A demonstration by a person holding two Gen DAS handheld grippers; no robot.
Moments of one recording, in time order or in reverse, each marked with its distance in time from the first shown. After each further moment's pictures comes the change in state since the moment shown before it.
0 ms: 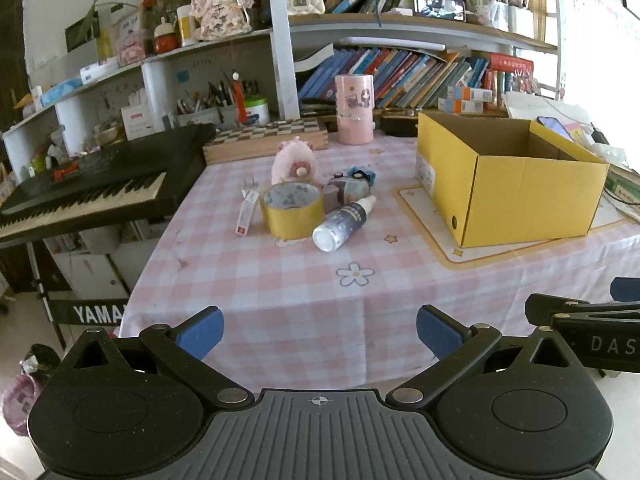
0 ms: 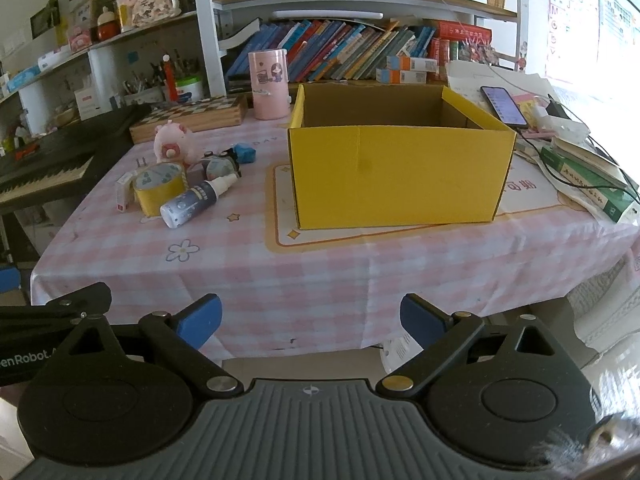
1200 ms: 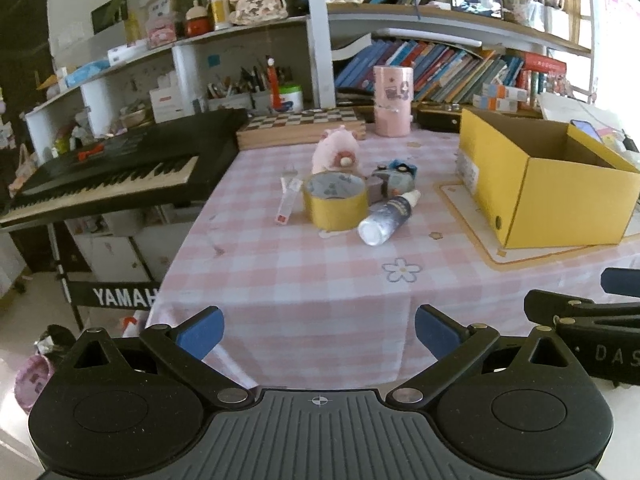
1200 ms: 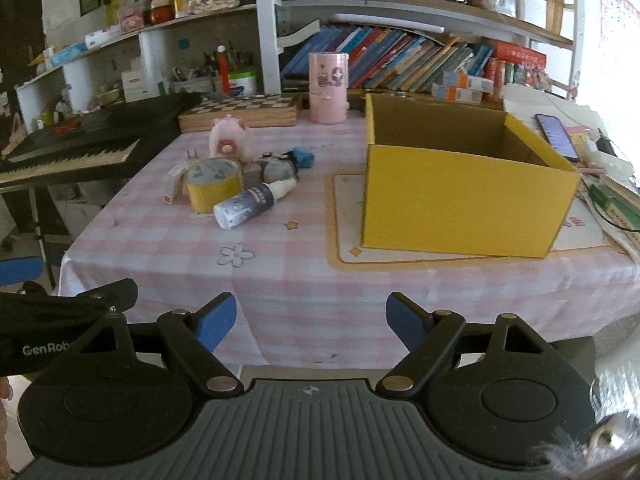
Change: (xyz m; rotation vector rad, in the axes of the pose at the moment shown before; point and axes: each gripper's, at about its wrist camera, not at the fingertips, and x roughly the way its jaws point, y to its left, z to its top) left arm 0.008 0.031 0.001 -0.049 0.035 0.072; right arm 0.014 0.039 0.015 -0.113 0.001 0.110
